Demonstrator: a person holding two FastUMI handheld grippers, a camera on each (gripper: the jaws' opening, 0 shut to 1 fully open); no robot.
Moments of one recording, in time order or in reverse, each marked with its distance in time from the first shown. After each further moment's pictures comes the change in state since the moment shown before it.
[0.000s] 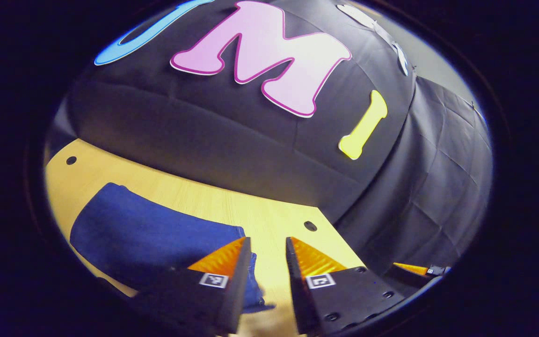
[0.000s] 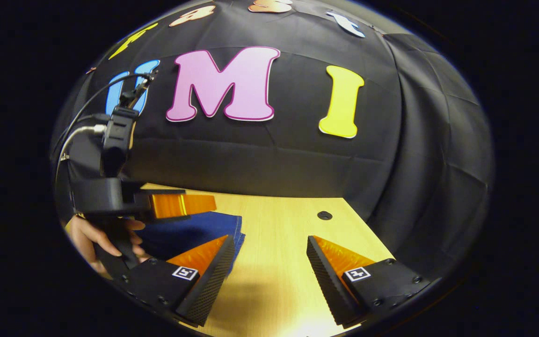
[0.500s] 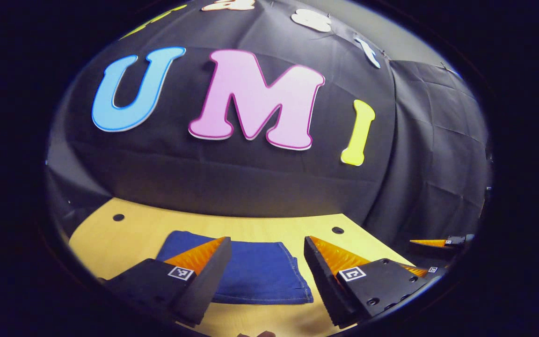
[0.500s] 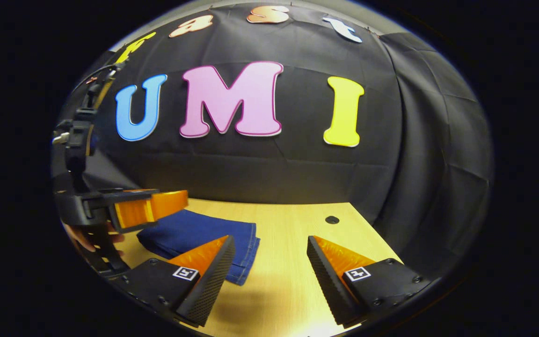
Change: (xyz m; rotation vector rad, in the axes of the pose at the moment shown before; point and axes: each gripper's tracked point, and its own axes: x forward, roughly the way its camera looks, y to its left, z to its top) left arm -0.146 0.032 0.072 0.249 -0.203 0.198; right arm -0.050 0.033 0.045 0.025 -0.078 0.083
